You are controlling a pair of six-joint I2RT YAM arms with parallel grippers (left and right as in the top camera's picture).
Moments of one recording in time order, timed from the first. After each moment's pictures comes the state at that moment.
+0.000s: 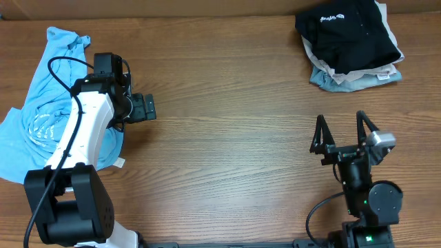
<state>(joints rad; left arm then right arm) 0.07 1.74 1.30 -0.91 0.03 -0.15 0.10 0.38 0.22 0.28 -0.03 0.23</state>
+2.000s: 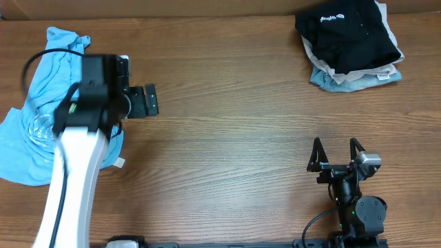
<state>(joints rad) -0.03 1.29 1.30 -0.90 0.02 -0.15 0.06 0.01 0.02 -0.03 0.00 0.23</state>
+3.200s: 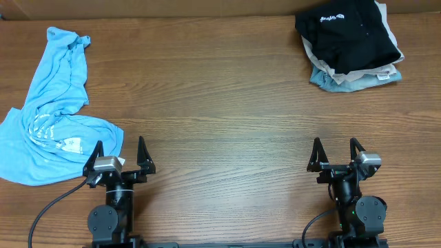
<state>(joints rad) 0.06 0.07 0.01 0.12 -0.02 -0.15 0.06 0.01 0.02 -0.03 0.00 0.23</state>
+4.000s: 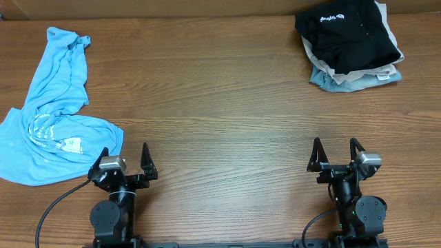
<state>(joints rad) 0.07 0.02 0.01 -0.08 0.00 -0.15 0.06 0.01 0.02 -0.03 0.00 0.23</state>
